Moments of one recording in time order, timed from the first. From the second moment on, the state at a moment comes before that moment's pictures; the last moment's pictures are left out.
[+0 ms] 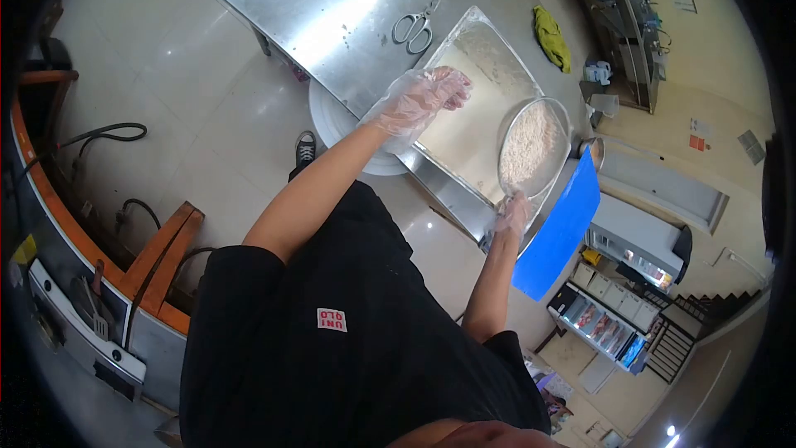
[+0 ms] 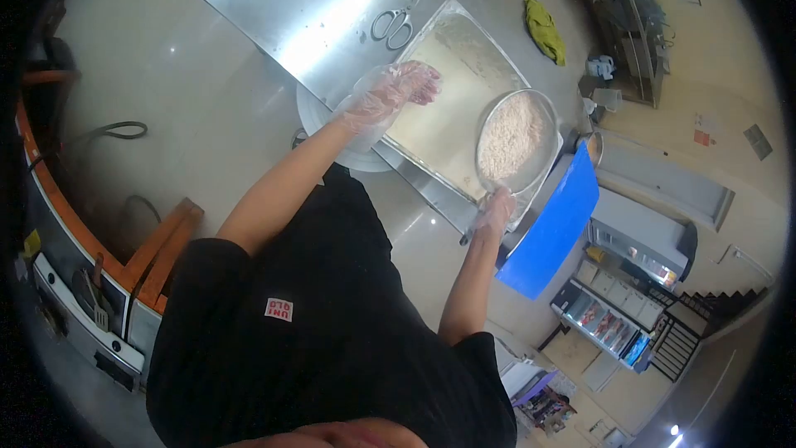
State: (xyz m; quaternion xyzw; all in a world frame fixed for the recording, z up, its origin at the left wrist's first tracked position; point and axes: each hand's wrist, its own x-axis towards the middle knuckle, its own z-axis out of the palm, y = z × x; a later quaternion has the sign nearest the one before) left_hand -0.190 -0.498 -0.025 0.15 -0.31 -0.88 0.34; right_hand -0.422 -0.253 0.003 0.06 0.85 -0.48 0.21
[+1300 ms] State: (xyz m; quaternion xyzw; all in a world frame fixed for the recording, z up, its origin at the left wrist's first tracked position) left_hand -0.185 -0.495 -0.017 0.16 -0.43 -0.82 0.33; right_hand -0.423 -0.227 0.023 0.05 0.88 -0.42 0.22
